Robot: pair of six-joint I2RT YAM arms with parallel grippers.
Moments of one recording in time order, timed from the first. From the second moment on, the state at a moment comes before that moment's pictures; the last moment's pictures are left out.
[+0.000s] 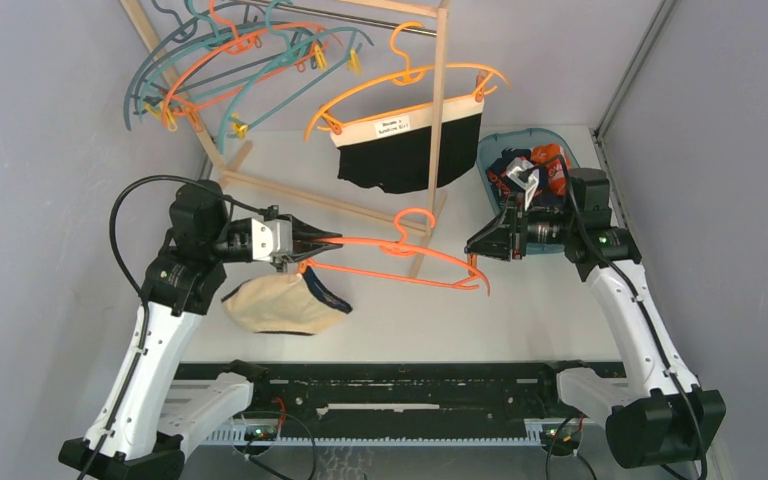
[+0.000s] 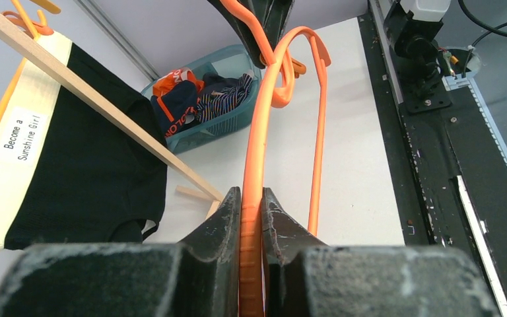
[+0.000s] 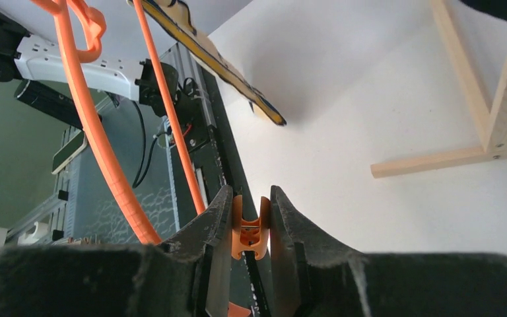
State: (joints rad) left arm -0.30 0.88 1.17 -0.56 1.14 0.64; right arm 0.09 1.06 1.02 -0.59 -1.22 -0.02
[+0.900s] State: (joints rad) left arm -0.31 0.87 1.17 -0.58 1.09 0.76; right arm 0.17 1.10 0.98 -0.49 -1.24 0.09
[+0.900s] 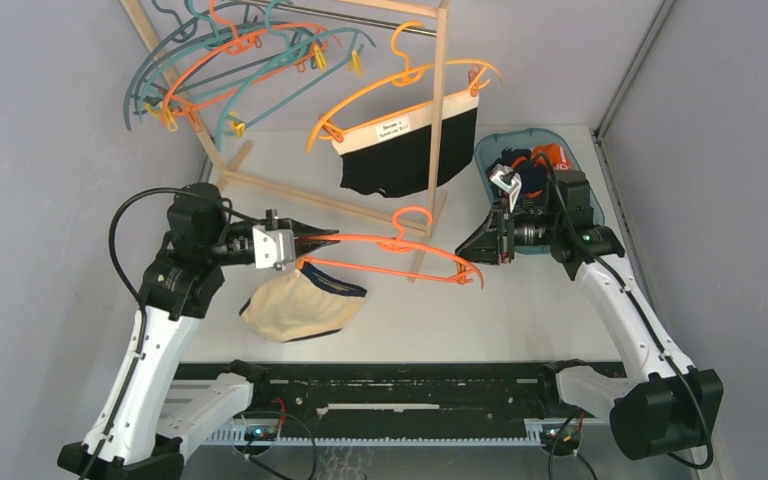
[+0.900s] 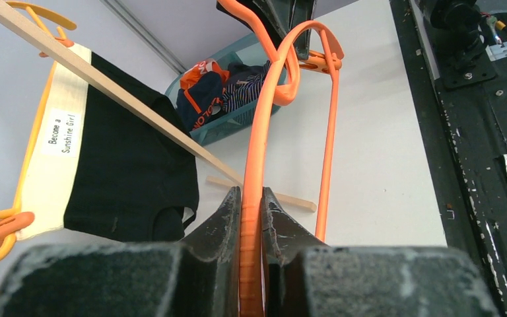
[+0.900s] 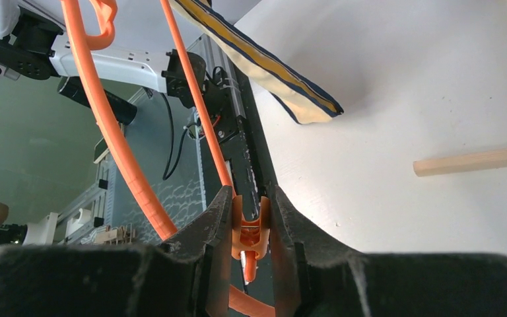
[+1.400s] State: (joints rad) left arm -0.31 0.86 1.17 -0.58 1.06 0.80; right arm 0.19 1.13 0.97 -0.48 -1.27 0.09
